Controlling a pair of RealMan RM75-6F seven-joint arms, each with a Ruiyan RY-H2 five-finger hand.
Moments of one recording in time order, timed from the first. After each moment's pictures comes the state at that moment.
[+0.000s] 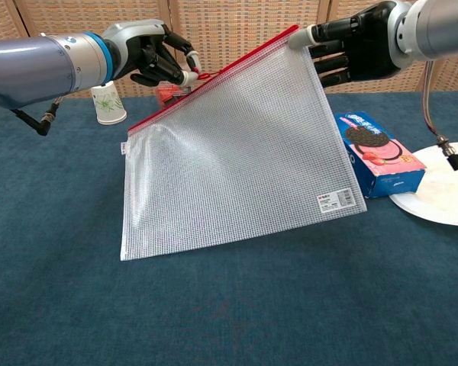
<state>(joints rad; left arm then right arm) -1.00 -1.57 -0.41 -1.29 0.85 0.75 -0.15 0.85 -1.27 0.56 -1.68 -0.39 0.59 0.48</state>
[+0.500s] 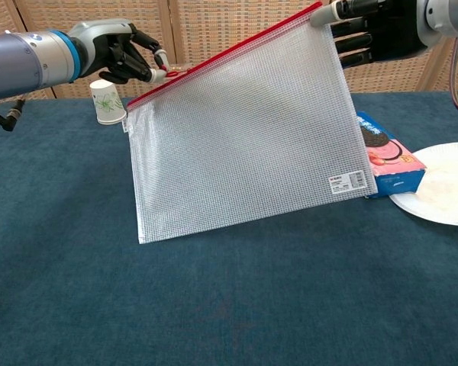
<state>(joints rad) -0.95 -1.52 -0.40 -1.27 0.86 0.74 -0.19 0.82 -1.20 0.59 -1.69 -0.41 0.55 0.53</state>
